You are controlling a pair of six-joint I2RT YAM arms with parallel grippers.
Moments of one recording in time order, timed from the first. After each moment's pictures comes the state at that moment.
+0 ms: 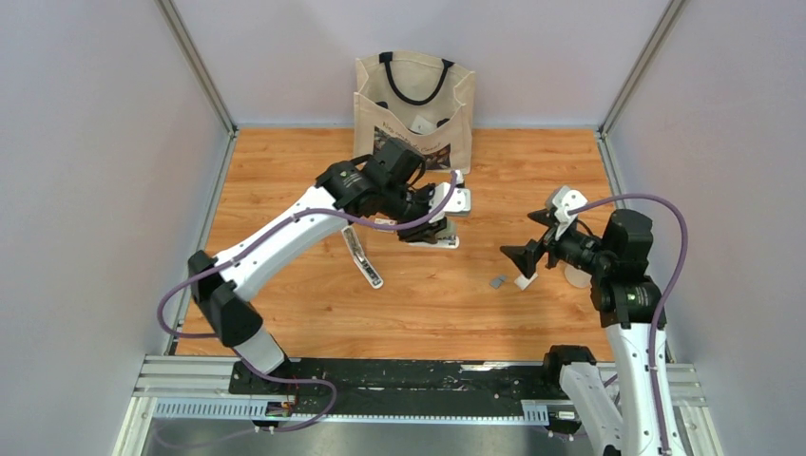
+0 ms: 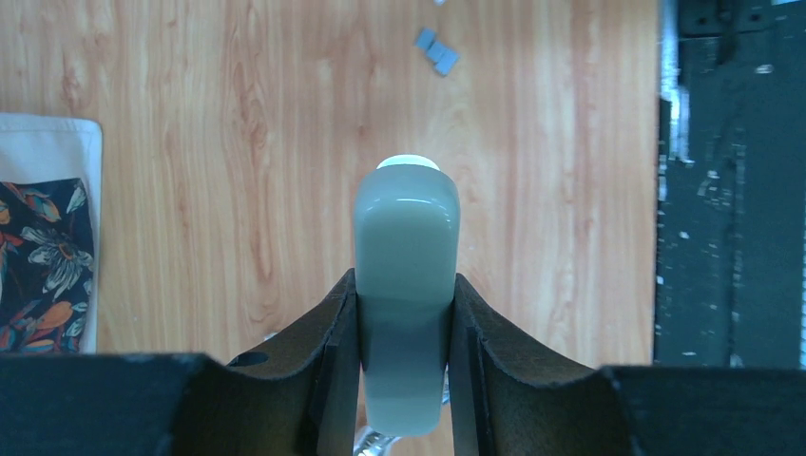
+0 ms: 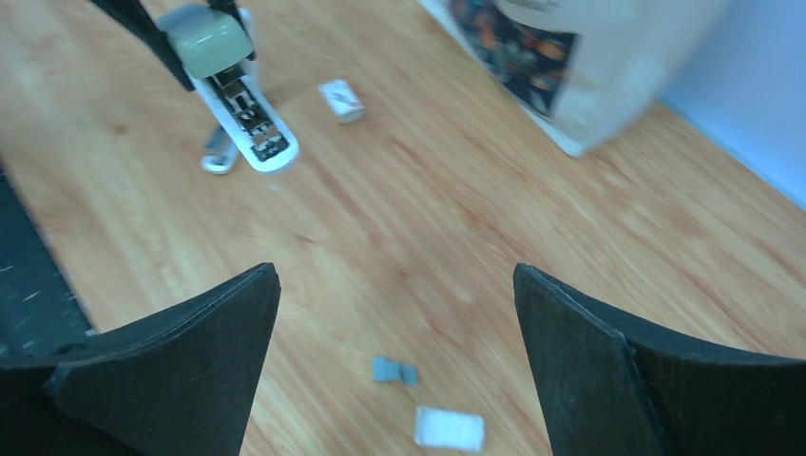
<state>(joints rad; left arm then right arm) -0.84 1.66 1.73 -0.93 0.48 0.63 -0.05 0.67 0.85 -0.53 -0.81 -0.37</state>
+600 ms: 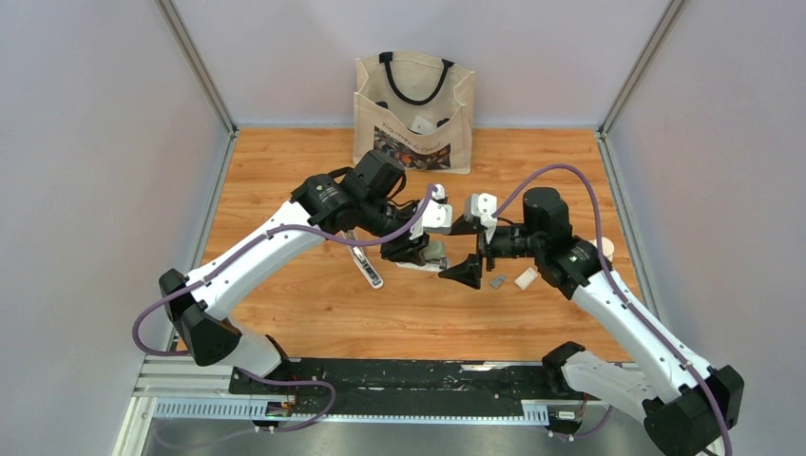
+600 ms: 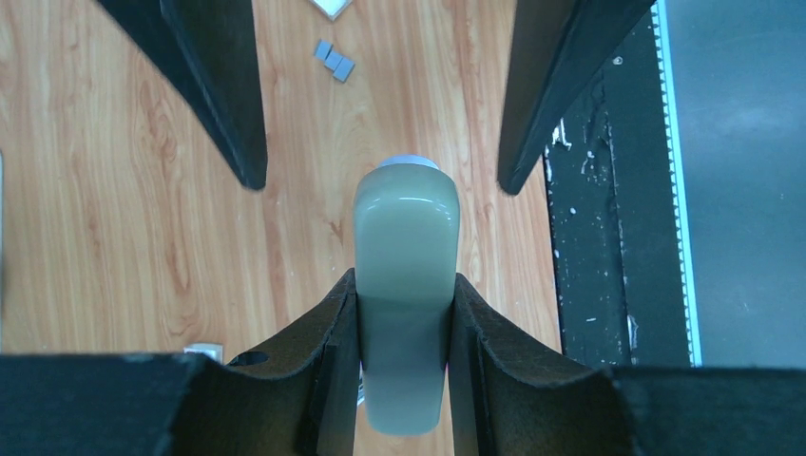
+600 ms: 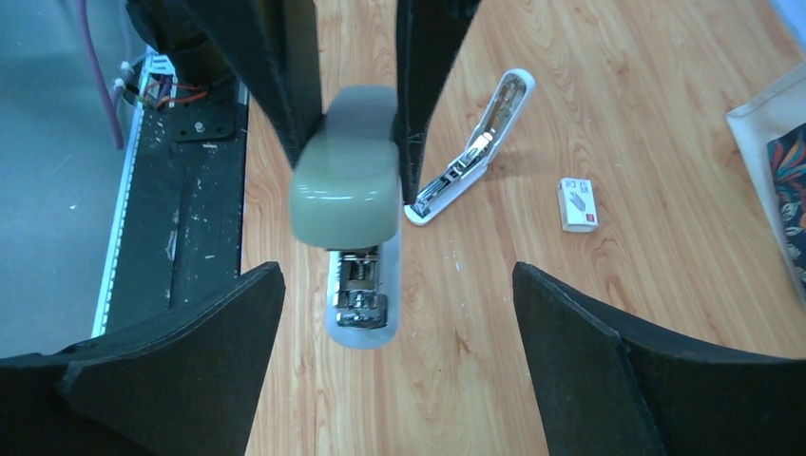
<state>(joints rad) -0.85 1.48 1.59 -0.98 0.62 0.62 0.51 0.97 0.88 -0.29 -0.89 -0.35</state>
